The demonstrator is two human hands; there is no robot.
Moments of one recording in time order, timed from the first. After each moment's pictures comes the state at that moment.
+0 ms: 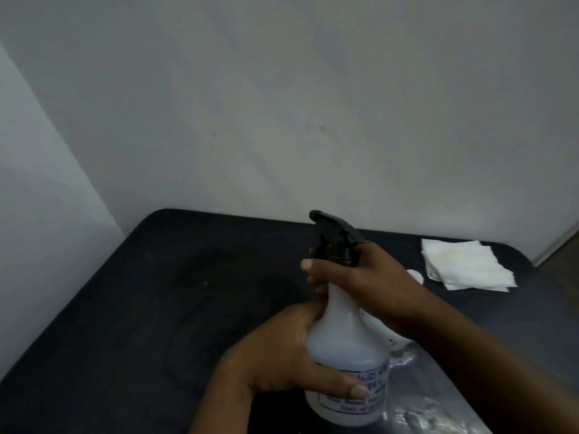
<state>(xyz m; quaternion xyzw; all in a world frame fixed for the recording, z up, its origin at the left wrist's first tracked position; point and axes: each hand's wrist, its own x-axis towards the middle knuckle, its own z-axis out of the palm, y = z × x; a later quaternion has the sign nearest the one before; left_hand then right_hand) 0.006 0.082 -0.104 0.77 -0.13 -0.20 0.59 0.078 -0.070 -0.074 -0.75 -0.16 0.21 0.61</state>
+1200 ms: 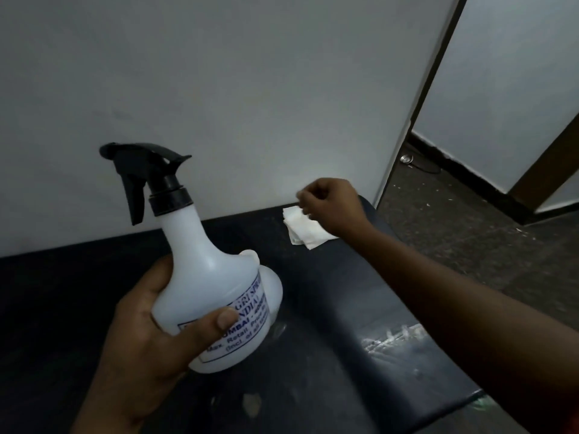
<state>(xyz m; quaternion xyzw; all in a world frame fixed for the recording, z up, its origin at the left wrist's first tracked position) 0.027 0.007 -0.093 0.69 -0.13 0.01 0.71 0.169 -0.251 -0.110 -0.86 0.04 -0.13 0.49</state>
